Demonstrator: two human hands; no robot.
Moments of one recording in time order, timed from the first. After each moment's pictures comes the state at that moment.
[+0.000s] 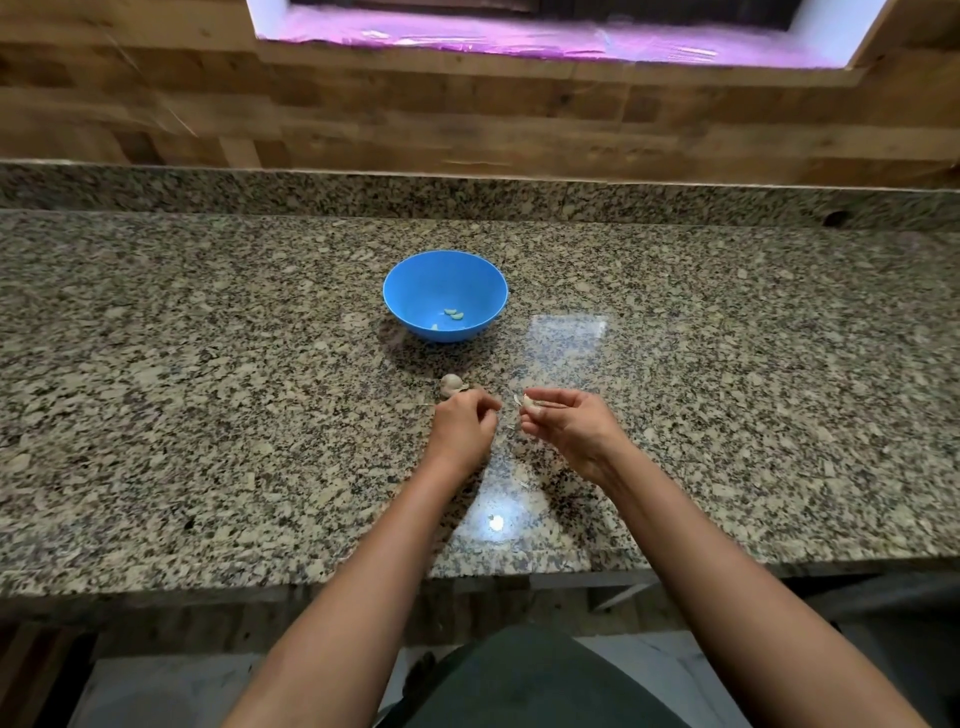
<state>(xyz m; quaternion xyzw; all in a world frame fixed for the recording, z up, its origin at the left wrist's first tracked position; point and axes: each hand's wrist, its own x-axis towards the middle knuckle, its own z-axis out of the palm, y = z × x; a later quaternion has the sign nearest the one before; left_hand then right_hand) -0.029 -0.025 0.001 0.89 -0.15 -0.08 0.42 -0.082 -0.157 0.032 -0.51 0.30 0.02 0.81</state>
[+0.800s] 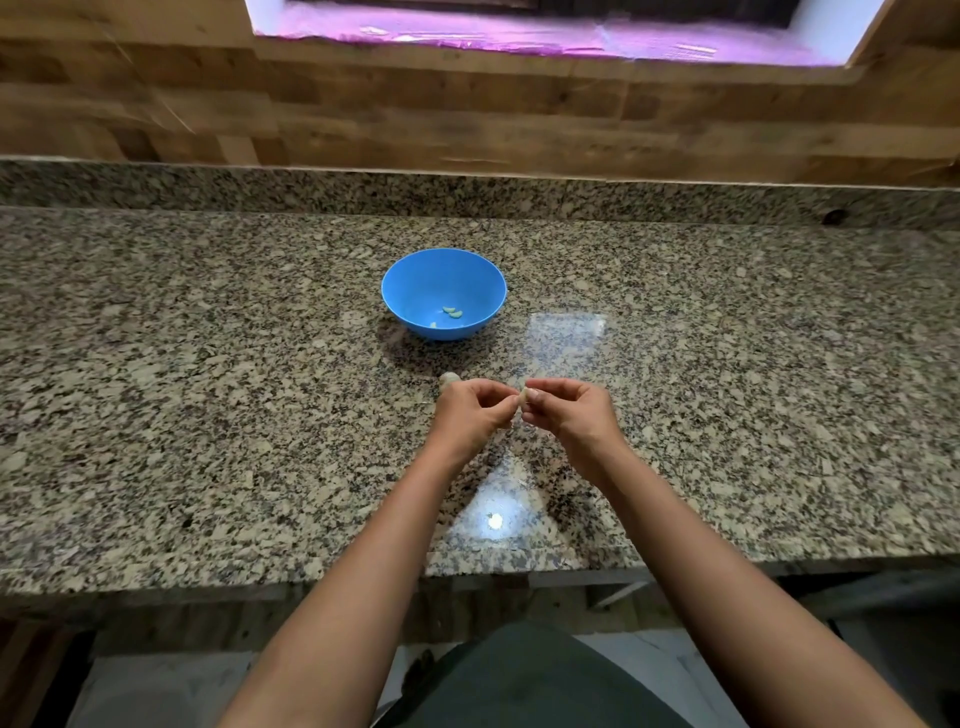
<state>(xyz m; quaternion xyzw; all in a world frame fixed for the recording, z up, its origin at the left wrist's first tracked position) -0.029 -0.030 0.013 0.76 -0.11 -0.19 0.62 -0.083 -0.153 0.029 -0.60 0.24 -0.06 0.76</state>
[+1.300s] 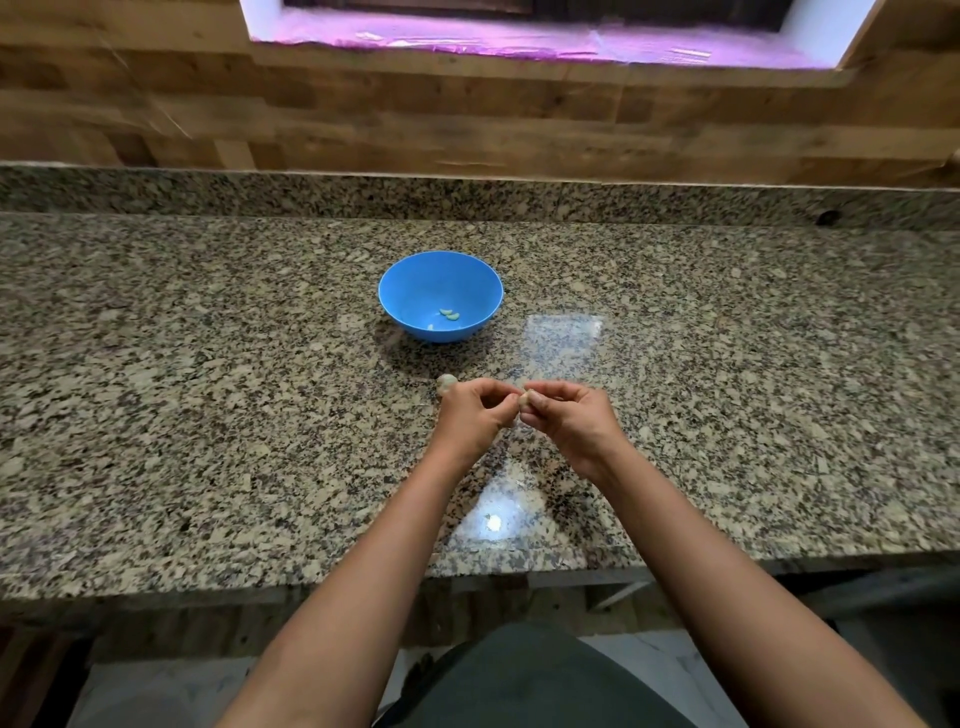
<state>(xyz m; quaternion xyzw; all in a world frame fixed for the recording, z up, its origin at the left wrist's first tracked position) -0.034 -0.033 0.016 0.77 -0.15 -0.15 0.60 -0.085 -0.155 0.033 -0.52 0.25 -0.04 0.81</state>
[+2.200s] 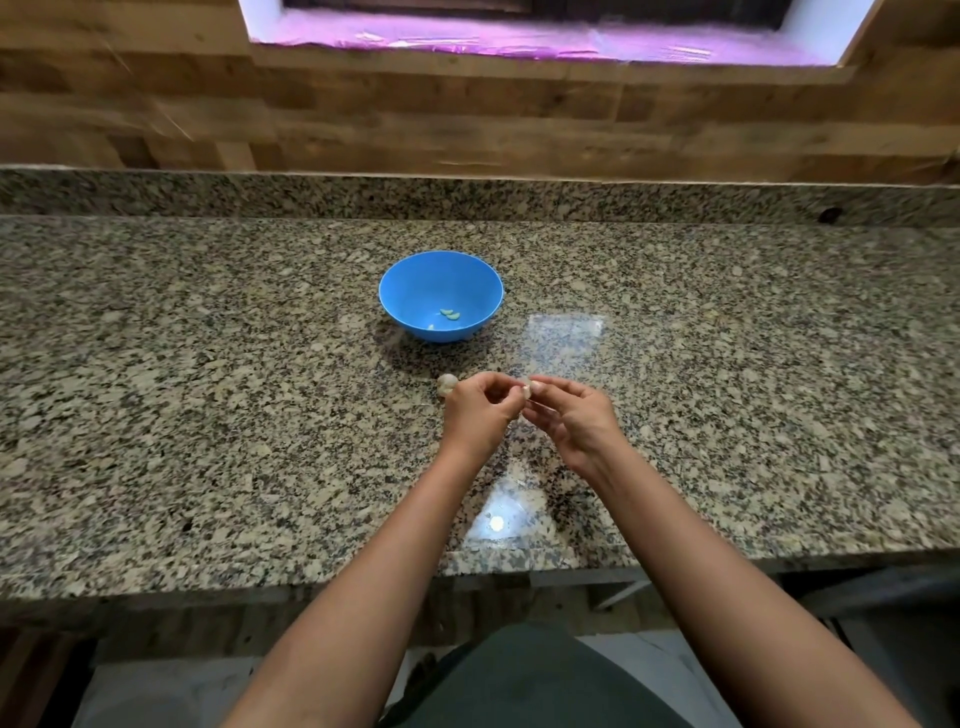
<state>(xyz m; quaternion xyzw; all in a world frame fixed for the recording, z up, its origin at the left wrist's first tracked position) -0.038 -0.043 0.018 0.79 -0.12 -0.09 0.60 -0.079 -0.150 0.033 -0.47 0.31 -0.06 0.82</state>
